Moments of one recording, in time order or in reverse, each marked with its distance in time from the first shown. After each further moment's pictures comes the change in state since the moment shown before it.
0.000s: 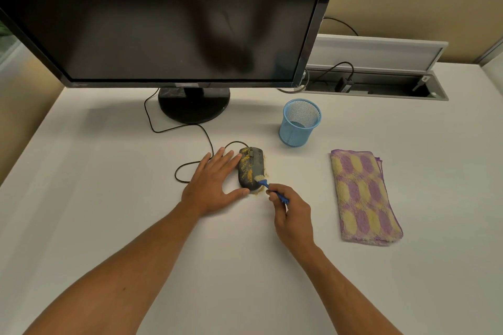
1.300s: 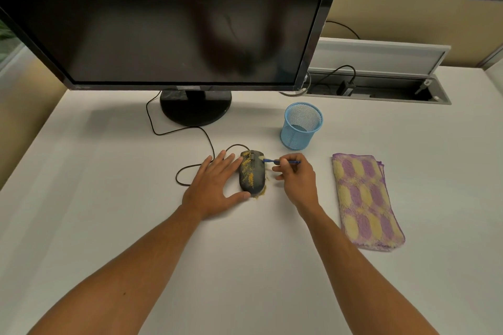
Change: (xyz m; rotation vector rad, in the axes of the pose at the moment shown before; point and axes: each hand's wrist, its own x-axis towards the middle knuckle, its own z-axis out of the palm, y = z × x) left_hand 0.000 0.001 -0.002 -0.004 -0.013 -0.005; right_hand 0.081 -0.005 -0.005 0.244 0.030 0.411
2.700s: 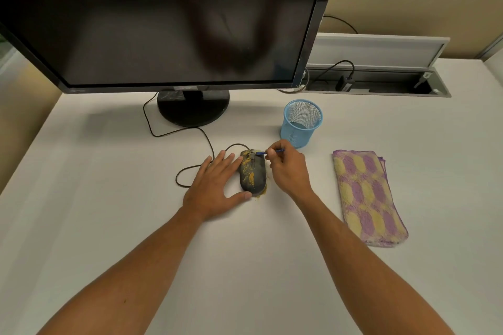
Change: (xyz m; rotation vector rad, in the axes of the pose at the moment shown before) left_hand -0.001 0.002 -0.002 -0.020 -0.013 -0.016; right_hand 0.016 -0.018 0.017 -0.276 -0.076 -0.157
